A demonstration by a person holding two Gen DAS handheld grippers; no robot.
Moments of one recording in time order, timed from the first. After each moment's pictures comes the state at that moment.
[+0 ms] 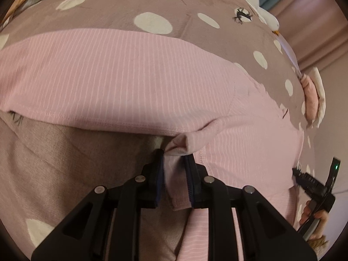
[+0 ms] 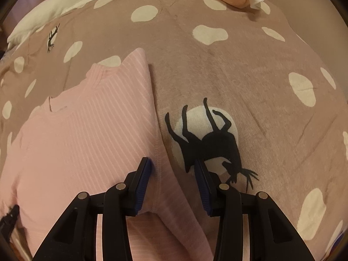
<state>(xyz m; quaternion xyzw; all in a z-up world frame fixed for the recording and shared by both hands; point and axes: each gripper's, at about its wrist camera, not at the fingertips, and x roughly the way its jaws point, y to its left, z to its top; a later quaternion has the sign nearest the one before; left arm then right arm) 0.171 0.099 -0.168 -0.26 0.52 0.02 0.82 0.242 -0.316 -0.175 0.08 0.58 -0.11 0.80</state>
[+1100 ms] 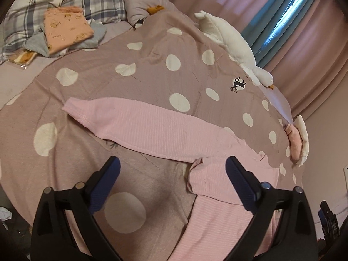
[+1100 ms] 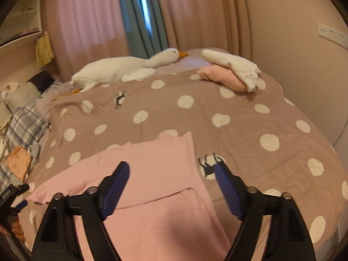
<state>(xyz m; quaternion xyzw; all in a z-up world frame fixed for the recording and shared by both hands) 0.065 0.154 -0.040 -0.28 0.37 0.10 0.88 0.116 -0.273 -0.001 0.07 0.37 -0.01 0.93</state>
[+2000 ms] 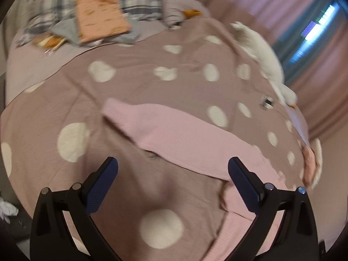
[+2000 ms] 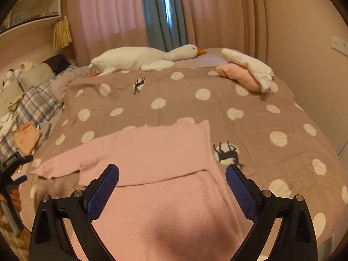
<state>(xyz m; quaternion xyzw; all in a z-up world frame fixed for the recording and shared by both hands) 0.057 0.223 -0.070 -0.32 0.37 0.18 0.85 0.082 -0.245 -0.008 0.04 0.38 0.01 0.93</state>
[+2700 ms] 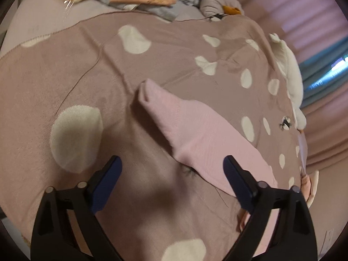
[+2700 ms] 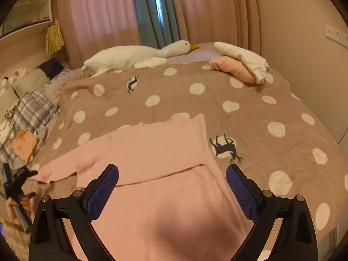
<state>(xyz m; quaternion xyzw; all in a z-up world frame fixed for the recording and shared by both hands) 0.066 0.284 -0.137 -0.43 0.37 0.20 0.80 0.084 -0.251 -0.016 0.06 0.39 0.00 0.92</state>
